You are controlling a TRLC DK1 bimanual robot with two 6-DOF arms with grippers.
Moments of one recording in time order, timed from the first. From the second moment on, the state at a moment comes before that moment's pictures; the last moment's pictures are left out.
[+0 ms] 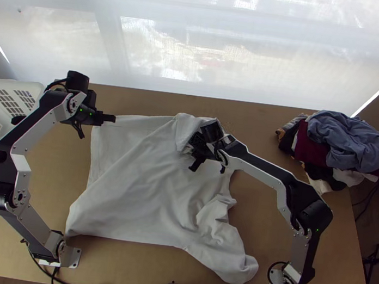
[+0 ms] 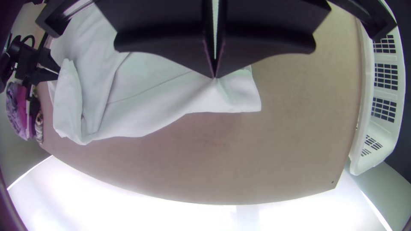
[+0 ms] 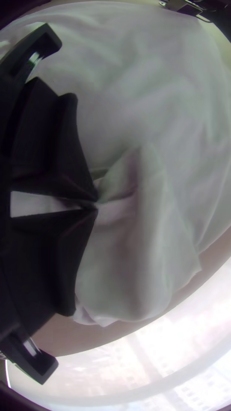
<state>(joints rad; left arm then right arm) -0.01 1.76 1.46 -0.74 0.03 -0.05 0.68 2.01 1.42 -0.26 -0.04 -0.45</state>
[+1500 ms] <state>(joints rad) 0.09 1.93 1.83 -0.84 0.02 0.06 0.28 2.19 2.26 -0.63 -0.06 -0.47</state>
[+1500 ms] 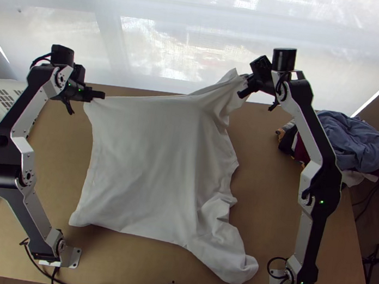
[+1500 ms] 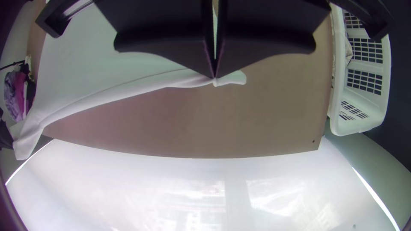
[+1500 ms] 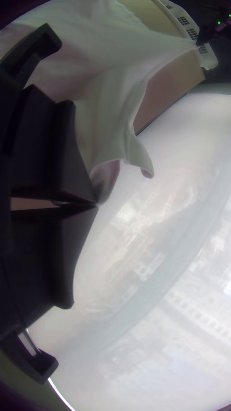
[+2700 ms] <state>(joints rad) 0.08 1.90 1.78 -0.63 0.10 0.07 0.37 2.07 1.98 -0.31 0.00 -0.33</state>
